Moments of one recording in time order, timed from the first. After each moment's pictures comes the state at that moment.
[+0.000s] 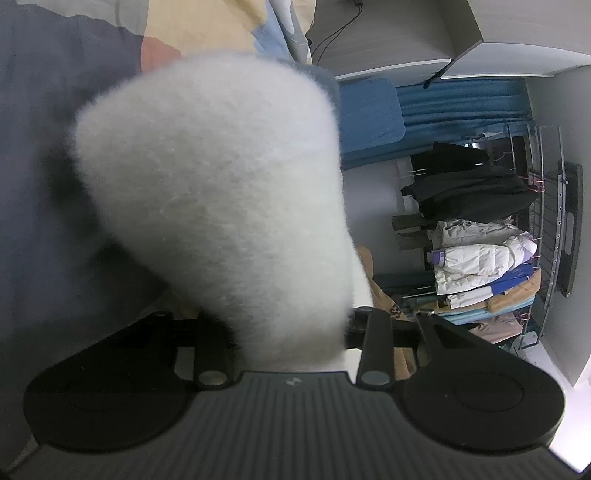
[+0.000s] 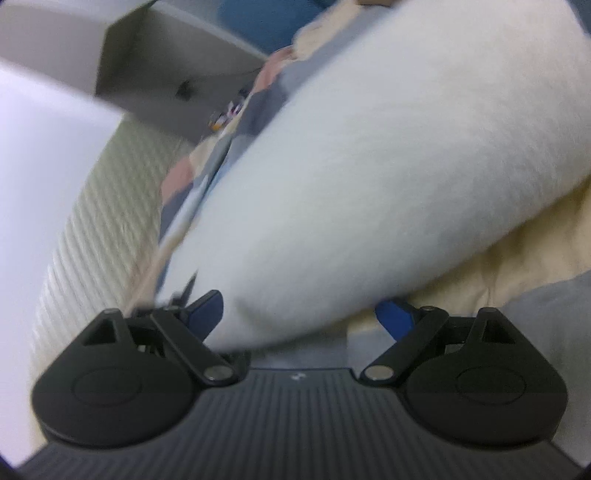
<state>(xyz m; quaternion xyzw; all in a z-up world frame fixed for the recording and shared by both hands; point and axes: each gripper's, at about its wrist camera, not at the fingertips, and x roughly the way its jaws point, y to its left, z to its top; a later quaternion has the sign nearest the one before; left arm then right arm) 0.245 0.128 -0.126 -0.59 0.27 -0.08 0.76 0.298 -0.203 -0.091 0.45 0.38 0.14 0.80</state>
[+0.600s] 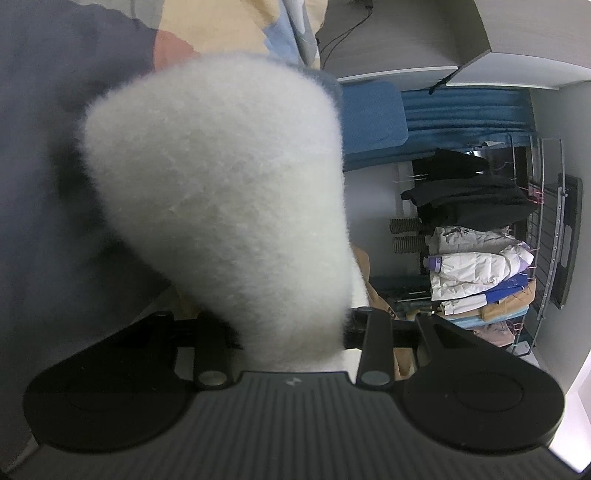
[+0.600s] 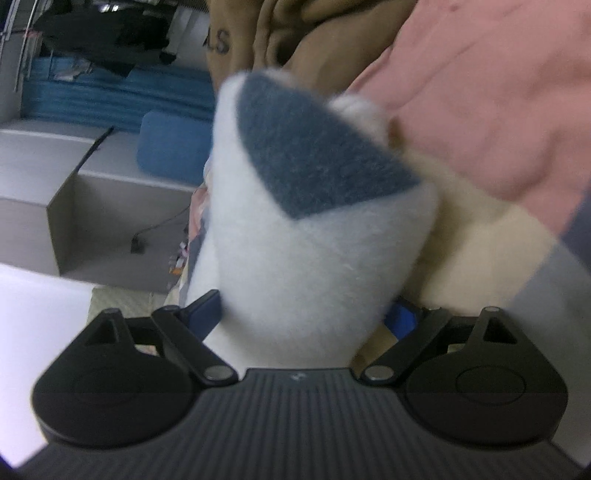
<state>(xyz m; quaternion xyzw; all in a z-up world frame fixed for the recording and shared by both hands) 0.253 0.133 -0.132 -0.61 0.28 -0.08 0.74 0.263 -0.274 -0.115 0.60 0.28 -0.03 0.75</state>
